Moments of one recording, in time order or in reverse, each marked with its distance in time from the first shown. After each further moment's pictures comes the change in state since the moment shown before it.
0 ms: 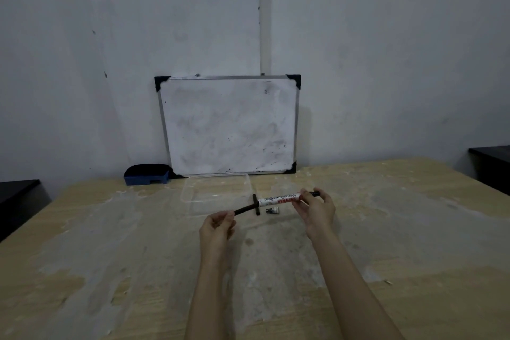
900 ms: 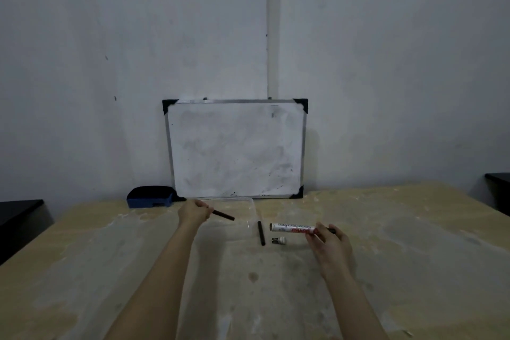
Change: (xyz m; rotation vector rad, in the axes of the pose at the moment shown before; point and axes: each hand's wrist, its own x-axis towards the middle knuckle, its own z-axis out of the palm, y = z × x) left_hand 0.130 0.058 -0.010 0.624 0.065 0.026; right_hand 0.015 0.000 -0.008 0.103 0.081 0.049
